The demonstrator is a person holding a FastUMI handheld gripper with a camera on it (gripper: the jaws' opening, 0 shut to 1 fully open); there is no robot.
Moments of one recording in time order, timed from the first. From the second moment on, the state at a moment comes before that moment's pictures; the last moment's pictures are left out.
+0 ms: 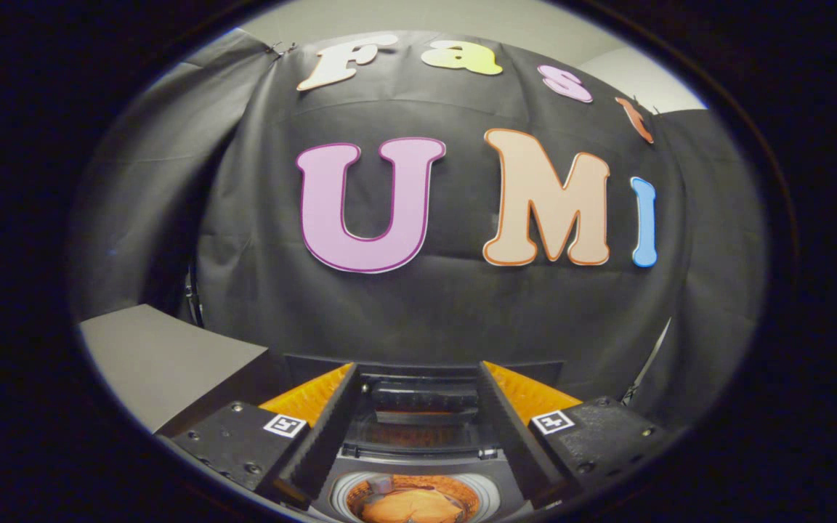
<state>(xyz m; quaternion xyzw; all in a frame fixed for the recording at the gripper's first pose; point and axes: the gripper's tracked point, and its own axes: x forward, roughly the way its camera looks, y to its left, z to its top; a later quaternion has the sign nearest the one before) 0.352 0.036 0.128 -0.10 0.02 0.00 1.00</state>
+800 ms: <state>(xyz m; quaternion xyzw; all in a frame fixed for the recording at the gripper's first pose) 0.487 0.036 0.072 -0.04 0.07 -0.04 1.00</state>
